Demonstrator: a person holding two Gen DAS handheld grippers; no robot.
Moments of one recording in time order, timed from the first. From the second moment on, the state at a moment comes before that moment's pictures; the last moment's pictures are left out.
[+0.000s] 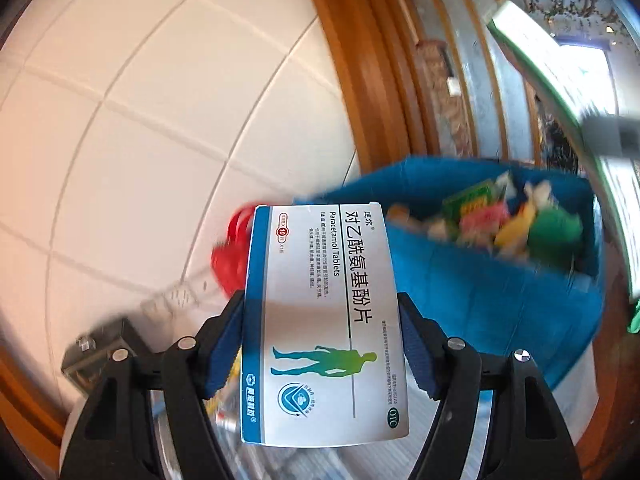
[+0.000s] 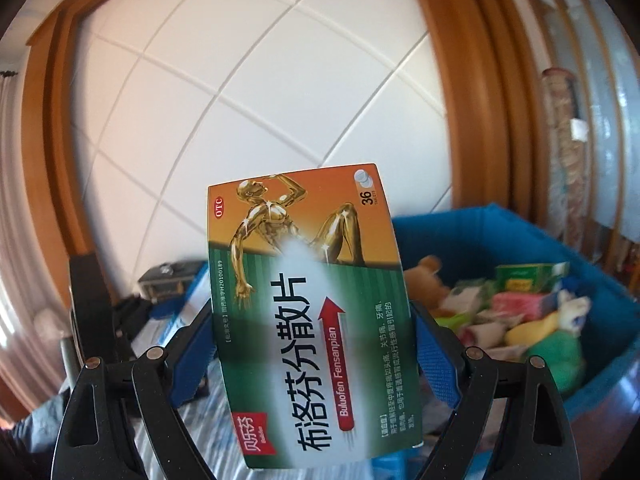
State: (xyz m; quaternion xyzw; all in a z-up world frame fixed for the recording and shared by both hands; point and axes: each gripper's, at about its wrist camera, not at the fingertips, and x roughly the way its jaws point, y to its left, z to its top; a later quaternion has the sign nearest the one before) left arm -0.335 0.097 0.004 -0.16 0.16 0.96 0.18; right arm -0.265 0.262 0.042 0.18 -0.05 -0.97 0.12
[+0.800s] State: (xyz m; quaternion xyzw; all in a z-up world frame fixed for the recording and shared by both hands) left arm -0.392 0.326 0.059 -0.16 0.18 0.95 0.17; right arm -0.348 0.488 0.052 0.20 -0.11 -0.97 0.02
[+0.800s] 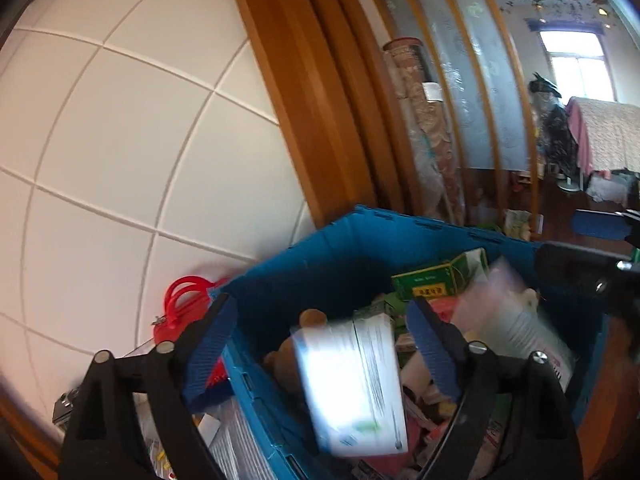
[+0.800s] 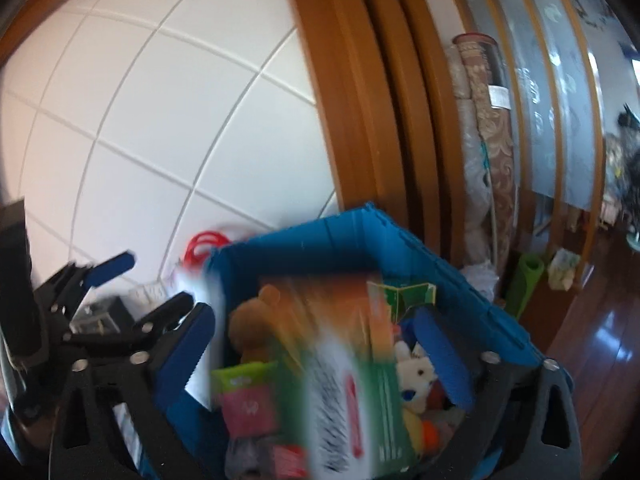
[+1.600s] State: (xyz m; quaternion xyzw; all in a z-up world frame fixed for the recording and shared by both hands) left arm -0.331 0.219 0.041 -0.15 0.10 0.98 0.04; right arm -0.313 0.418 0.017 0.19 -0.06 -0.98 0.08
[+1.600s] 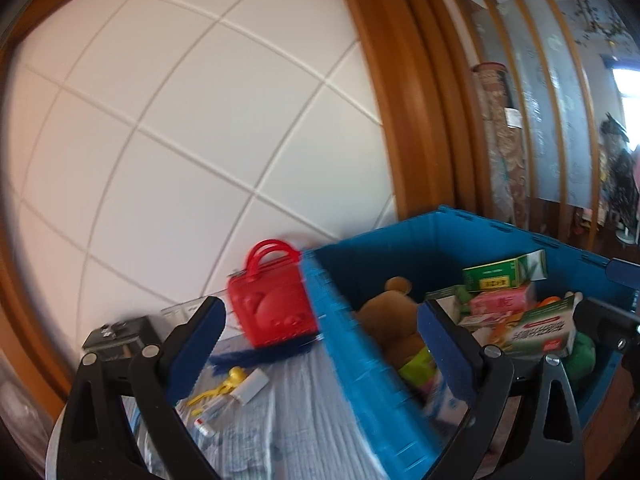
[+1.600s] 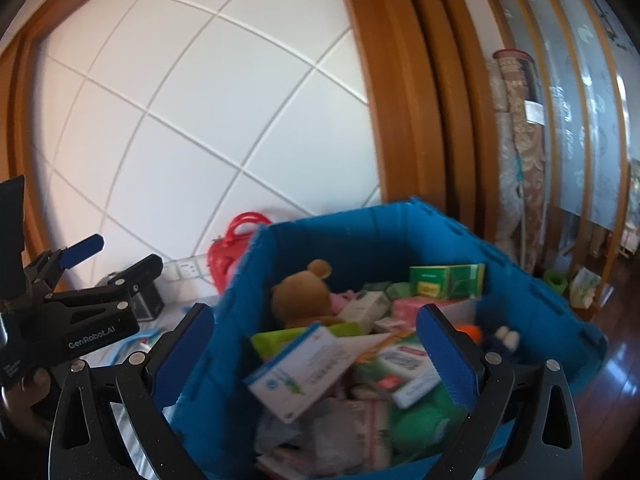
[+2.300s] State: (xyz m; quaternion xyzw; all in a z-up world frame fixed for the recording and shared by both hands) left arm -0.326 -0.140 -0.045 -0.22 0.12 0.96 -0.16; right arm -0.376 0.146 -0.043 0.27 -0.05 -0.95 0.17
